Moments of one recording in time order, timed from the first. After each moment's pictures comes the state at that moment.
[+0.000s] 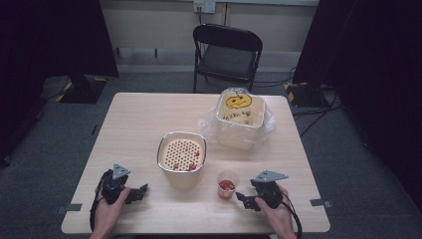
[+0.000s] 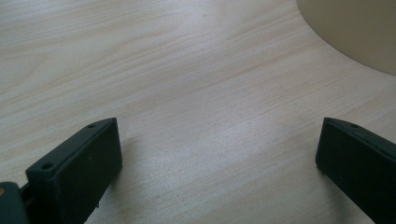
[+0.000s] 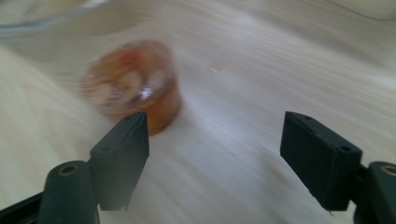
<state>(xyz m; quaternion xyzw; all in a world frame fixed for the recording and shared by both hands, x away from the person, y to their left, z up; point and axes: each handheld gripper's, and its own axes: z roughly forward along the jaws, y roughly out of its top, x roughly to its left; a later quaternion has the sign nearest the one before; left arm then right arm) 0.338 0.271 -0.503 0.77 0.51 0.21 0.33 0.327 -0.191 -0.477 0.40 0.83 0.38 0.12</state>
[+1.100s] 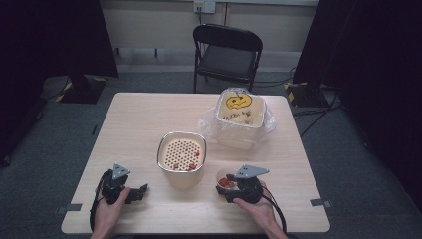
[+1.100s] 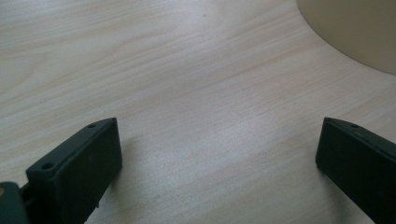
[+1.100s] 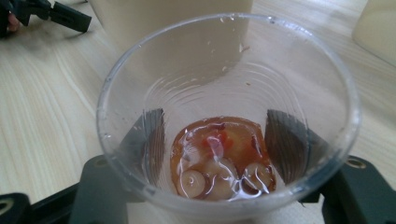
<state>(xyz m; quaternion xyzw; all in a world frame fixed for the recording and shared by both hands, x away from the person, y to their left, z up) 0.338 0.272 -0.503 0.77 0.51 0.21 0.33 0.344 -0.143 -0.471 0.32 0.83 0.44 0.11</state>
